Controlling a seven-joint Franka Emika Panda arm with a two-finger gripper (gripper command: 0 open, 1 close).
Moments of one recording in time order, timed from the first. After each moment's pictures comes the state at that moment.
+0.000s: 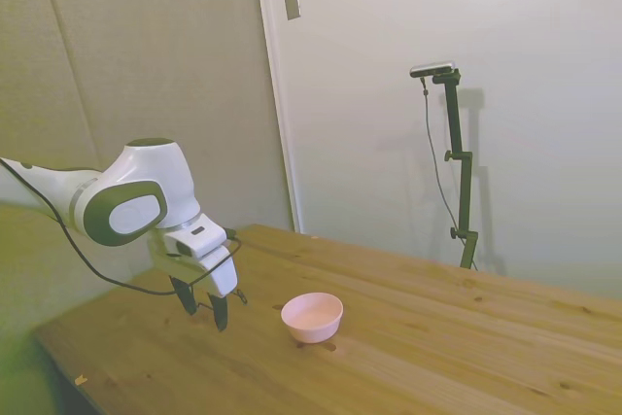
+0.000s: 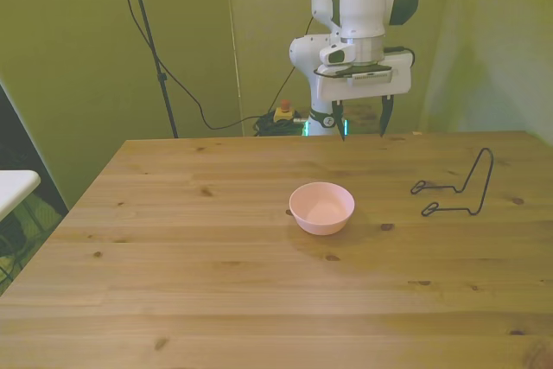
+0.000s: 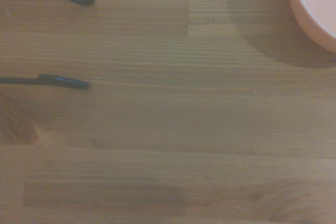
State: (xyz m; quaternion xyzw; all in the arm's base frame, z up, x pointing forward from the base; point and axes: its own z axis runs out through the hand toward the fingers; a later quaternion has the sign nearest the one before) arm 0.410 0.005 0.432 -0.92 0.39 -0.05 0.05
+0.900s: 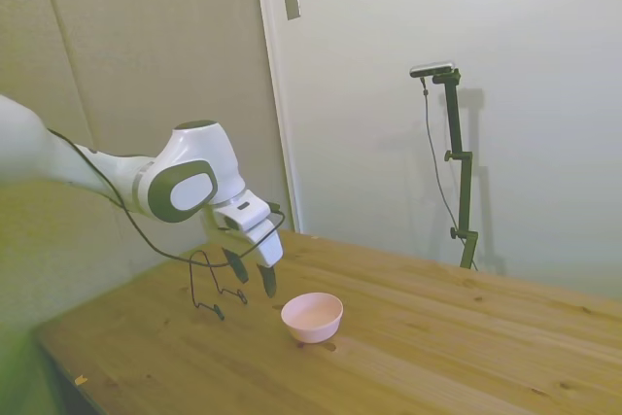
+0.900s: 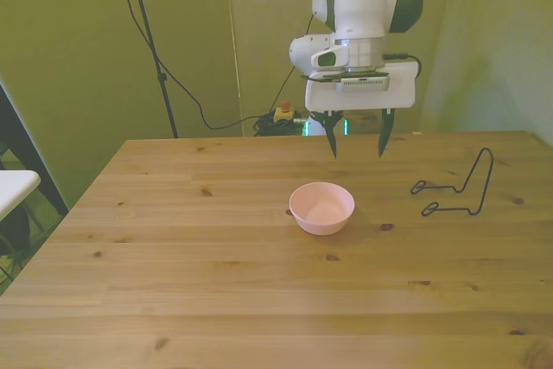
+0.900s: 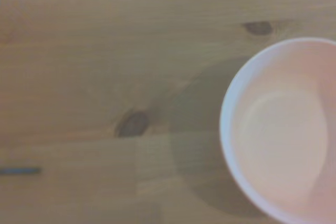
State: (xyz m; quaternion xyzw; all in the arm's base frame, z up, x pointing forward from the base) arm 0.518 -0.033 0.453 -0.88 0.46 -0.11 0.05
